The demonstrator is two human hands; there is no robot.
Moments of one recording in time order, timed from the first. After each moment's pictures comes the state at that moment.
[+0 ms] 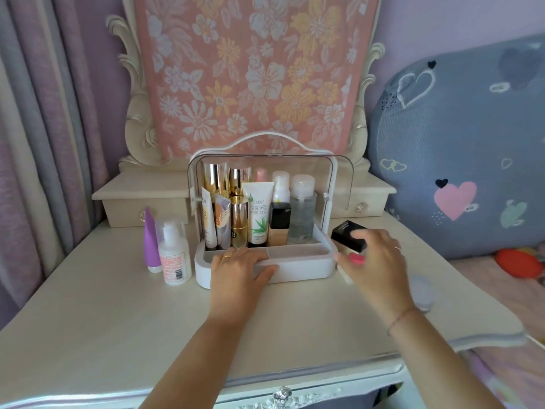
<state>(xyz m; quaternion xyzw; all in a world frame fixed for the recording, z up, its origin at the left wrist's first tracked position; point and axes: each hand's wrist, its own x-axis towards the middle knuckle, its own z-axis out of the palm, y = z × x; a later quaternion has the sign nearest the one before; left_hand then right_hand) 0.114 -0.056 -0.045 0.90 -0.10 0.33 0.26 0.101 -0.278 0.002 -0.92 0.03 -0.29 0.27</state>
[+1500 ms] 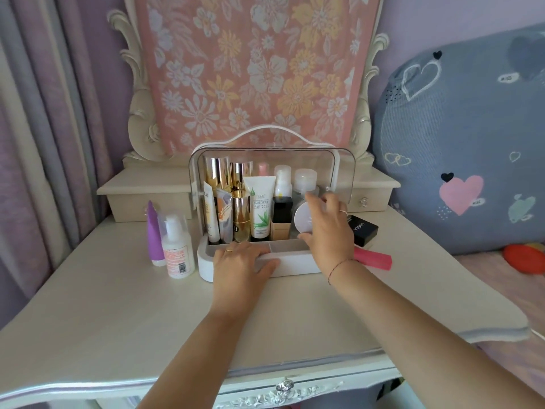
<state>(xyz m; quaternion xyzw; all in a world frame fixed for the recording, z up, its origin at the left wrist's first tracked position) 0.112 -0.057 -0.043 0.90 -0.10 0.31 0.27 0.153 -0.221 0.010 -0.96 -0.05 -0.25 0.15</state>
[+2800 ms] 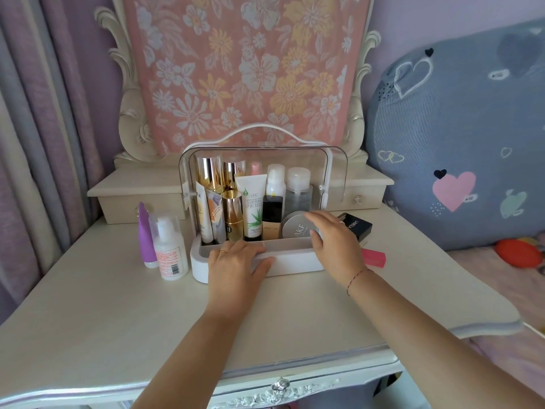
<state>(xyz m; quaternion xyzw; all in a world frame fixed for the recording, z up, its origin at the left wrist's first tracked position) 0.113 -0.060 -0.045 0.91 -0.10 0.34 0.23 0.161 -0.257 -0.021 -0.90 -0.17 -0.32 0.22</state>
